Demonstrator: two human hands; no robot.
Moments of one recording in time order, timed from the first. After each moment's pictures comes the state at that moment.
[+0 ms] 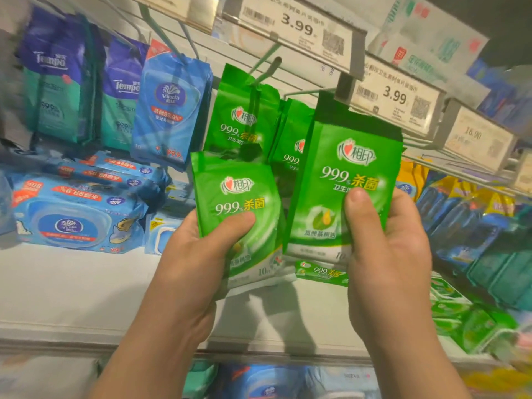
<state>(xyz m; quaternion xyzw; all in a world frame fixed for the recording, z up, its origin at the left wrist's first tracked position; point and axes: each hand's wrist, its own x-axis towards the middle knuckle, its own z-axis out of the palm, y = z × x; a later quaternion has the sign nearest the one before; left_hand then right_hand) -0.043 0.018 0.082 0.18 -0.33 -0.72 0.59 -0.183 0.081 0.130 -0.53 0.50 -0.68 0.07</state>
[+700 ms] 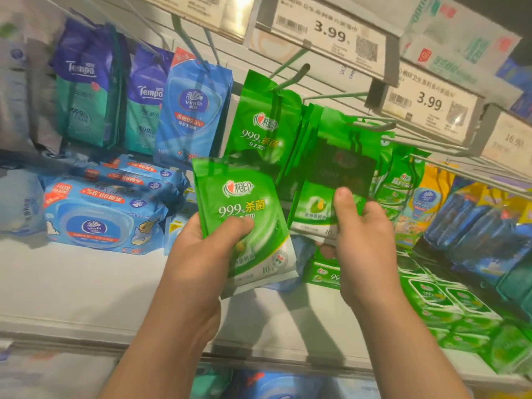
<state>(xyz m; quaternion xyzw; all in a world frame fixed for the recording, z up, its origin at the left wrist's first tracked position) -0.031 0.009 0.082 0.25 -0.31 -0.69 0.60 -0.203 0.013 0.113 -0.43 0.59 -0.67 0.14</state>
